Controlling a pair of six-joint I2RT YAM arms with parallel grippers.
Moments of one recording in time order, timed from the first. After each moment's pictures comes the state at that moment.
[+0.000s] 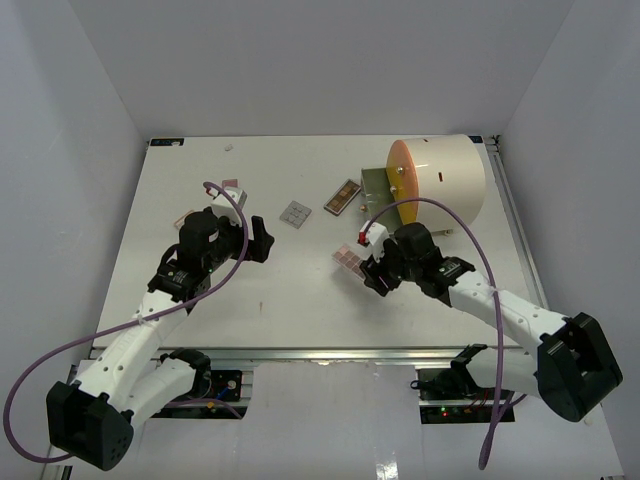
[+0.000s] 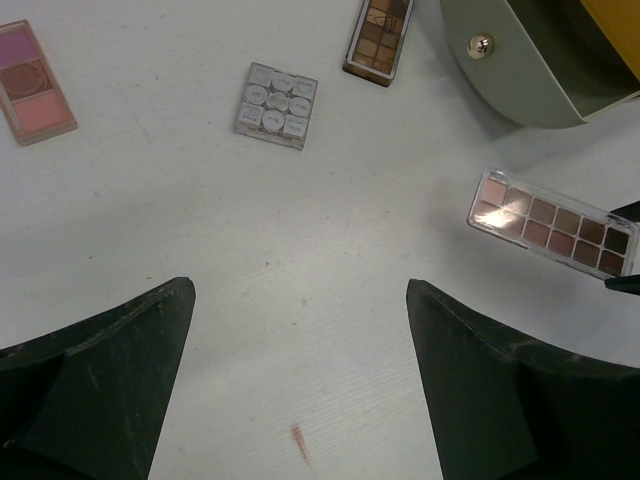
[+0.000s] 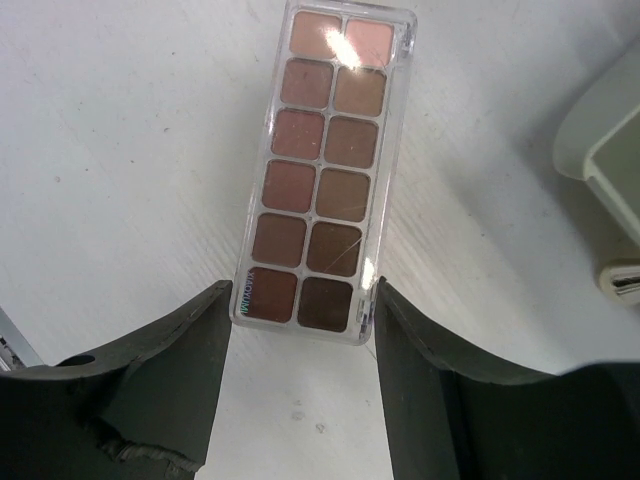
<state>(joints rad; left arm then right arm) -0.37 0.91 0.73 -0.21 0.09 -0.16 0.63 1.17 0.65 -0.22 -0.25 -0.28</state>
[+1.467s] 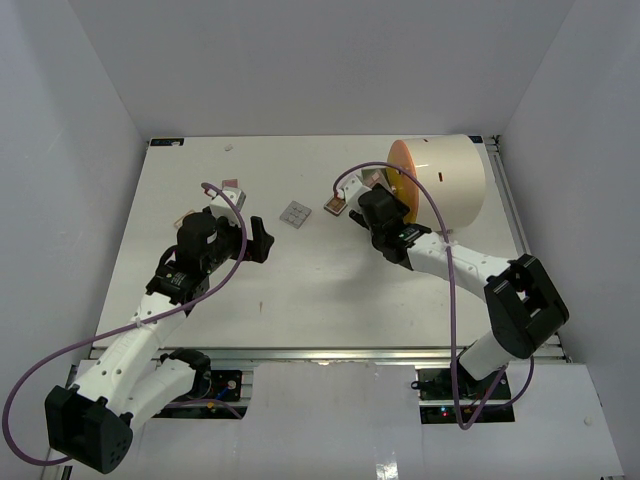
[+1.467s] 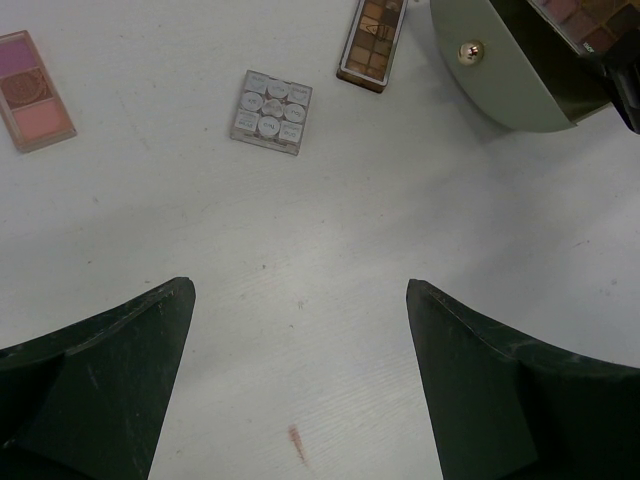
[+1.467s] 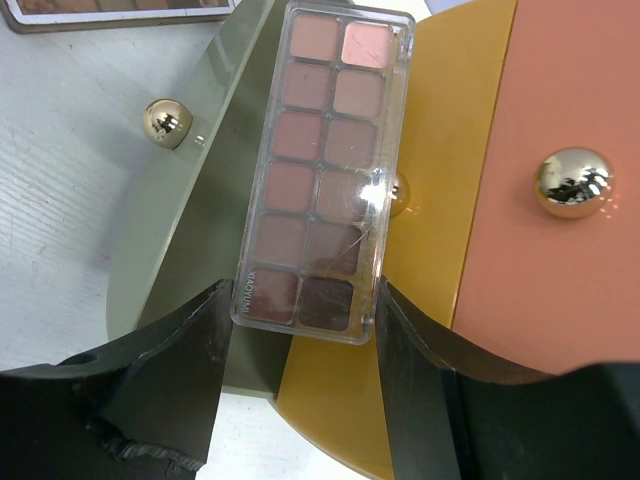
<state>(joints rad) -0.37 0.89 0.73 -0.21 0.10 -0.16 0.70 1.55 0.98 0.00 0.59 -0.55</state>
